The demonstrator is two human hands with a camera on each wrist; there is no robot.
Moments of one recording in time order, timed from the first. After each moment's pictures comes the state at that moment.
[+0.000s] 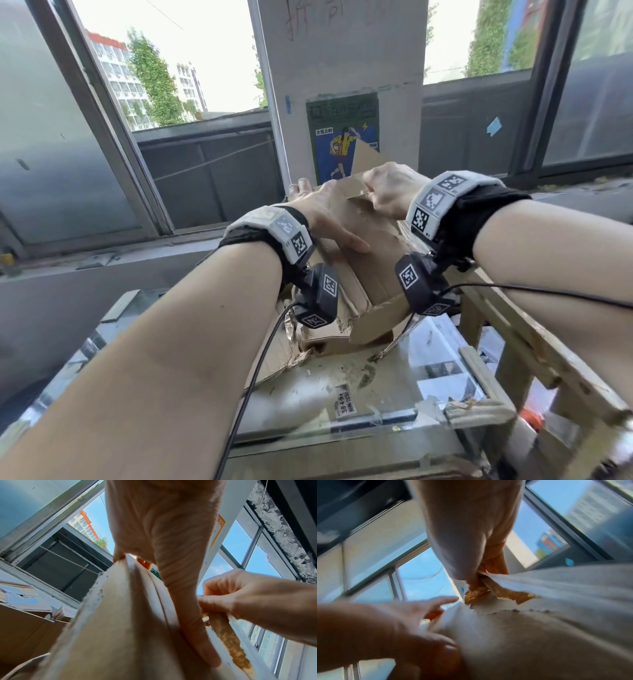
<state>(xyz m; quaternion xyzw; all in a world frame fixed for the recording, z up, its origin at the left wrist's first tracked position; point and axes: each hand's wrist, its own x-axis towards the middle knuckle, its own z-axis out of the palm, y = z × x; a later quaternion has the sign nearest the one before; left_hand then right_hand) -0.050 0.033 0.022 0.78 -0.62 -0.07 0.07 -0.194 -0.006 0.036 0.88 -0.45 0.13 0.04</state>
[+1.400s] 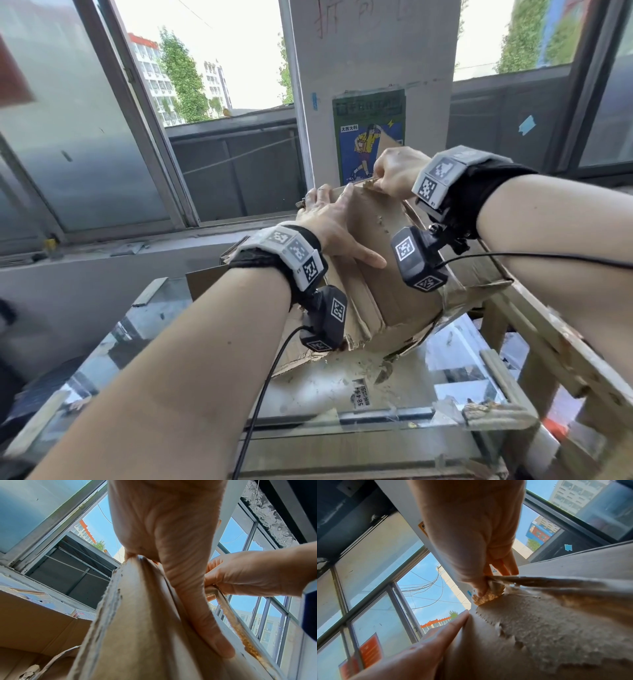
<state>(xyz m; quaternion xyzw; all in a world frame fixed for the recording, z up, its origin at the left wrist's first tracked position) -0.041 0.058 0.001 0.77 -0.63 -0.03 0.08 -0.168 -0.015 0.054 0.86 -0.48 0.15 -0.05</state>
